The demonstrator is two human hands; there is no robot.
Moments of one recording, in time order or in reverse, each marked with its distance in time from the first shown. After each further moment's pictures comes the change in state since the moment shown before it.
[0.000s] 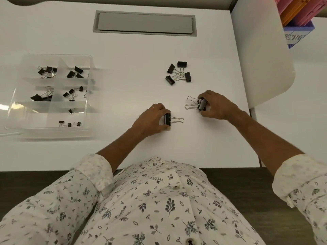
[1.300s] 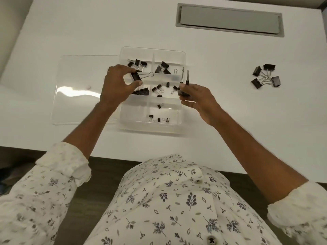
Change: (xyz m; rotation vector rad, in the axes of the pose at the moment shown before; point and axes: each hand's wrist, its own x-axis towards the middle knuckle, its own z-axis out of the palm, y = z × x) left_hand -0.173 -0.308 -0.225 -0.129 0.557 -0.368; right_hand 0.115 -0.411 0.061 1.282 -0.065 0.293
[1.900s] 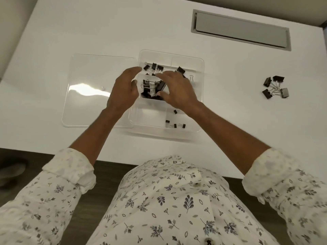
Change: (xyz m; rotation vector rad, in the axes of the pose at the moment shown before) left_hand -0.001 -0.050 -0.021 -0.190 0.051 0.127; right_hand 0.086 -0.015 0.123 -1.341 0.084 -0.489
